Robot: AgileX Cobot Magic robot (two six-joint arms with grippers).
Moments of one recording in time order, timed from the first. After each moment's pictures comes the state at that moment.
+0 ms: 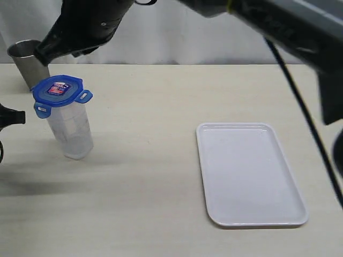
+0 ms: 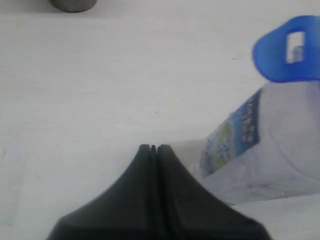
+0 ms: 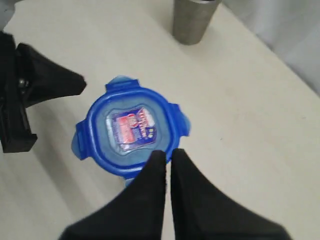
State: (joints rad) left arm 0.17 1.54 -0.62 -1.73 0.36 1.83; right arm 0.81 2.13 -2.23 0.01 1.01 -0.17
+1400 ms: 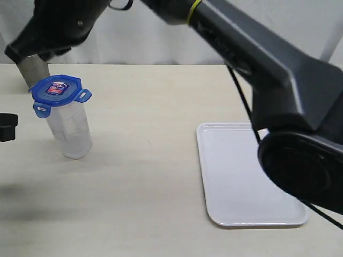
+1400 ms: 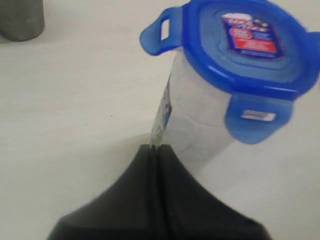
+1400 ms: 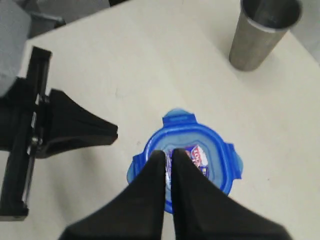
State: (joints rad) left arm 0.24 1.37 -0.48 -1.73 0.56 1.98; right arm 0.81 2.33 -2.64 0.20 1.21 -0.28
